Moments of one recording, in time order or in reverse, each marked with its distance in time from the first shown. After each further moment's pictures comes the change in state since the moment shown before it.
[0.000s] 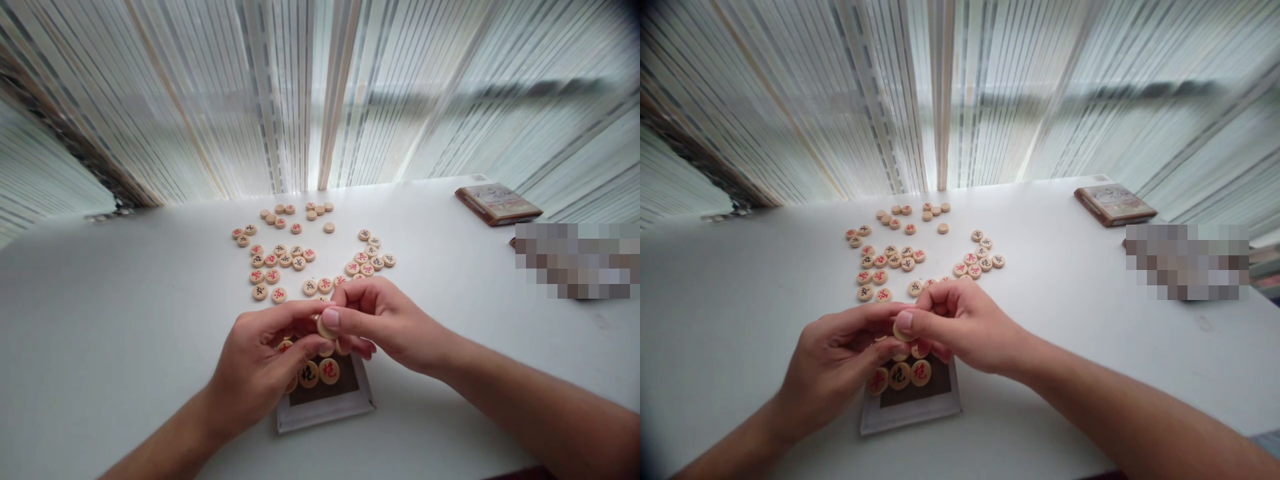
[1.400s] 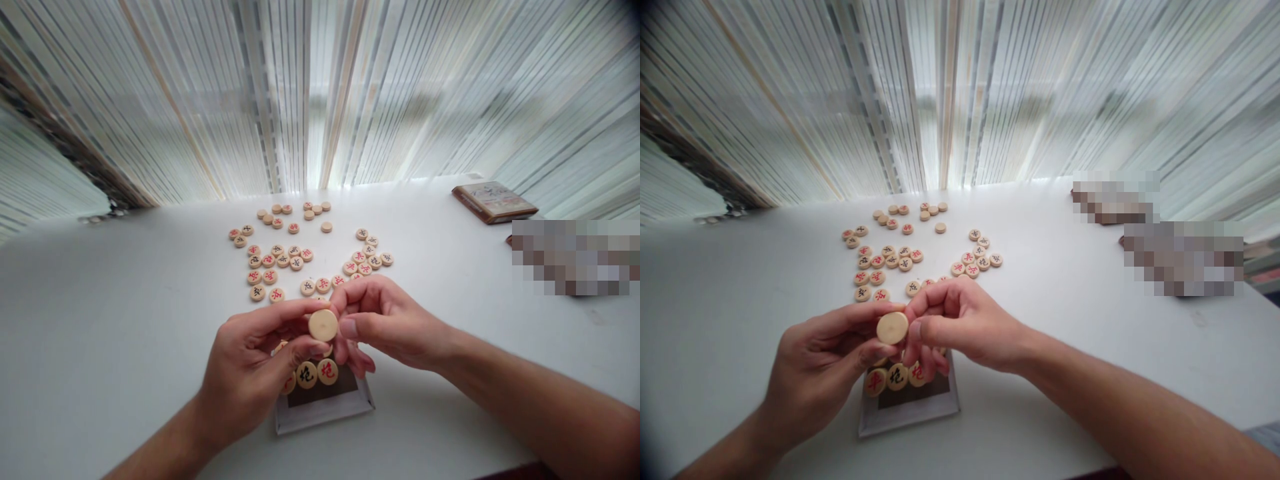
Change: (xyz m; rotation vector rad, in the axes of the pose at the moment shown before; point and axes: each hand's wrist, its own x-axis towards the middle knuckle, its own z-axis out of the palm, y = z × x) left_hand -0.003 0.005 0.002 -0.060 0.119 -0.015; right_hand 0.001 0.008 -0.010 0.182 -0.168 -0.017
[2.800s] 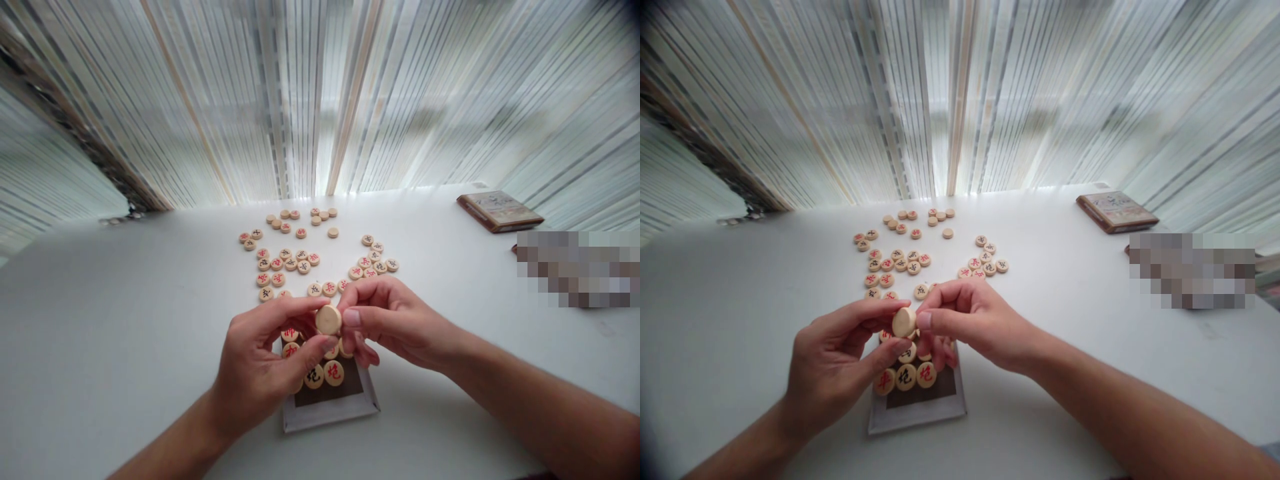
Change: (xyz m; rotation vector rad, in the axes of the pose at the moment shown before) left_hand -0.004 -0.016 -0.010 0.296 0.062 0.244; right_hand -0.001 -0.004 -0.002 -0.019 0.006 -0.063
